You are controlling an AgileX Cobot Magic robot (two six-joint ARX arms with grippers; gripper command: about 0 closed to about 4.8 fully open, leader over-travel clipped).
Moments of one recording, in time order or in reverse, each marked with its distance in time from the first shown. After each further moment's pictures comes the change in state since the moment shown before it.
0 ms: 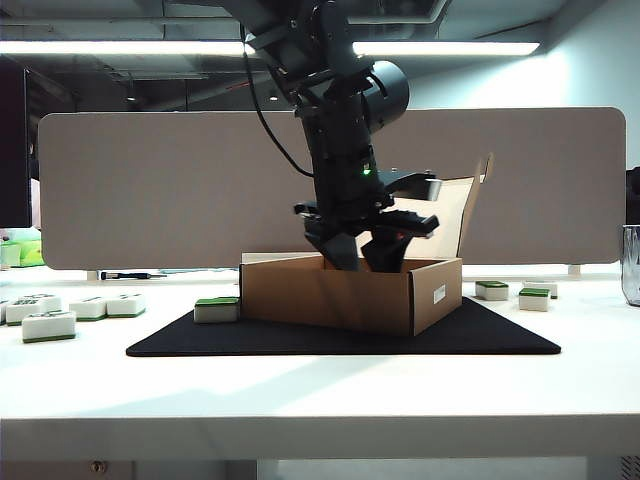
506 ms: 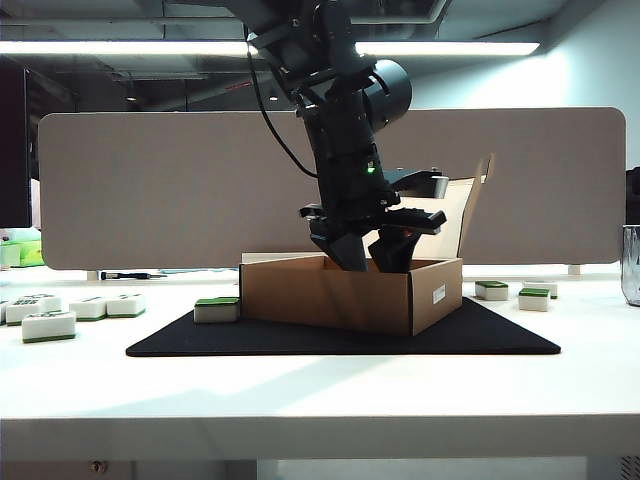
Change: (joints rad) left arm -0.004 0.000 0.001 0.000 0.041 0.000; right arm 0.000 0.000 0.000 0.000 0.000 0.000
